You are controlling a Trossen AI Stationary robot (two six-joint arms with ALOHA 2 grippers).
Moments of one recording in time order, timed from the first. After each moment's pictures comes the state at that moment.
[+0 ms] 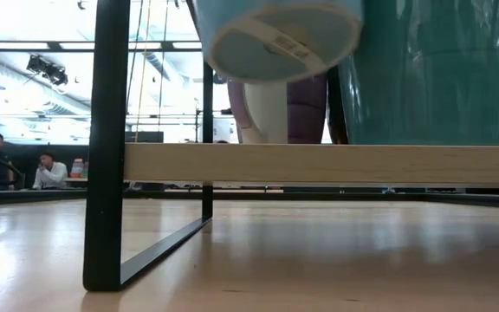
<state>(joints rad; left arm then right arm) -0.39 2.10 2.09 -1.12 -0.02 -0.41 0.50 1.03 1.06 -0.84 0.47 0.47</state>
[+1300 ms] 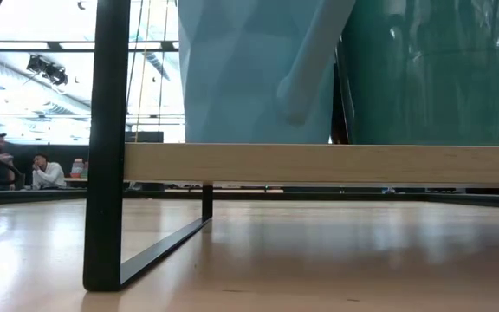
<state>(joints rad) -0.38 2.17 2.09 -1.17 -0.07 -0.41 0.50 1.03 1.06 -0.84 0.47 0.47</state>
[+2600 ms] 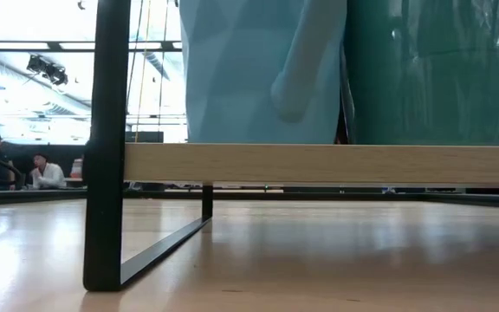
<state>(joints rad) -0.34 2.01 2.34 -1.21 -0.08 -0.30 0.50 1.03 1.06 -0.84 0.47 0.47</state>
